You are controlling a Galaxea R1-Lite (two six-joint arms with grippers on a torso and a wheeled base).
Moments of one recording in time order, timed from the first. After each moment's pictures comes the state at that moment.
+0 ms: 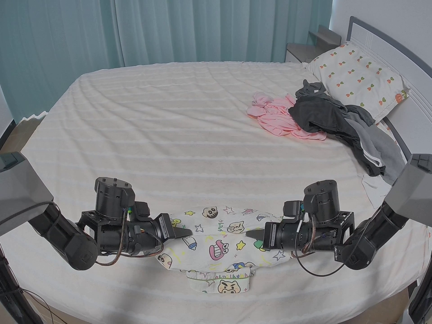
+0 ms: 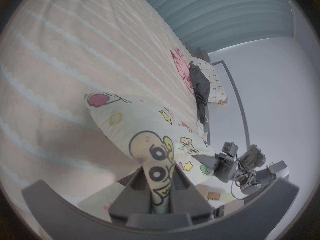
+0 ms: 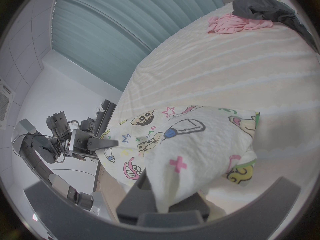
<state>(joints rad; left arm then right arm) -0.42 1.94 -0.58 -0.78 -0.45 -0.83 0.60 2.06 -0.66 -0.88 0.28 0.58</state>
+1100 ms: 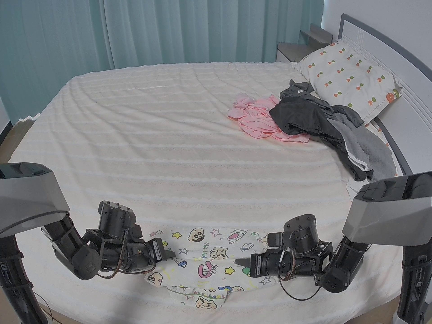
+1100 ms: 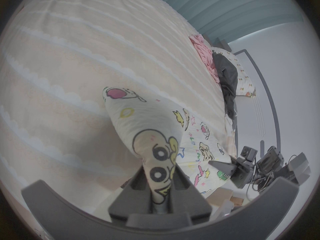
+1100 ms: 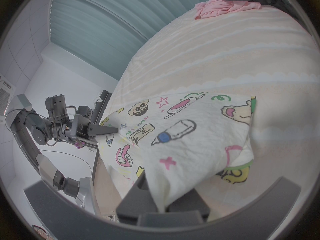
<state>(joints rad) -0.36 2.06 -0.48 -0.79 -0.29 -0.70 0.64 2.29 -0.58 -1.11 0.26 0.56</state>
